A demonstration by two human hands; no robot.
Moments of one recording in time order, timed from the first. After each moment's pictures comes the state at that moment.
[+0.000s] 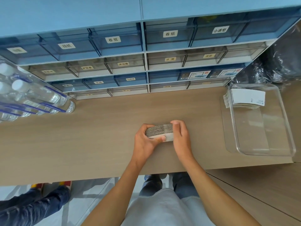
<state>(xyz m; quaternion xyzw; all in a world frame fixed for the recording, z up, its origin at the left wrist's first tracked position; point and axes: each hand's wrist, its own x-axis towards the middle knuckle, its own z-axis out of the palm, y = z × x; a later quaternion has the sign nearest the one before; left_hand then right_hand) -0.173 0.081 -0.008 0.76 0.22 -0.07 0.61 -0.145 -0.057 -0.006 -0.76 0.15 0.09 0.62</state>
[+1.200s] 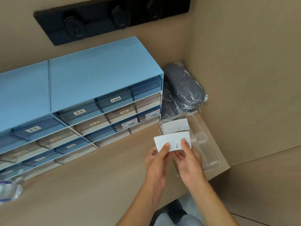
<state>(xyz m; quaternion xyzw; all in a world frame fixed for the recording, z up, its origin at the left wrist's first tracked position) -0.108 -0.144 0.092 0.41 0.31 -0.19 0.83 -0.123 -0.244 0.088 -0.33 0.35 -0.05 0.88</state>
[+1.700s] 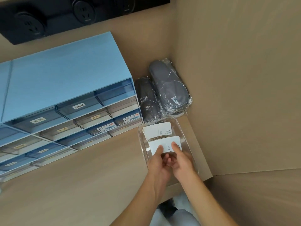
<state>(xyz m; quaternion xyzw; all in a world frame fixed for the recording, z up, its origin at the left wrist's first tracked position) -0.076 -0.253 0.064 0.31 0.51 -0.22 0.77 -0.092 -0.329 0.045 -0.34 0.46 0.05 0.81</state>
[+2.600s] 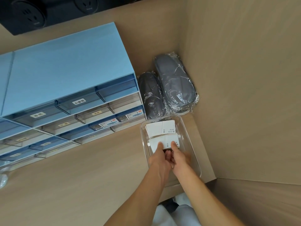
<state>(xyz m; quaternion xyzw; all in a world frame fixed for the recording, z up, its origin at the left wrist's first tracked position) -0.053 -0.260 0.029 0.32 0.59 -0.16 0.72 -0.068 -0.321 0.010 -0.40 0.55 0.11 0.73</state>
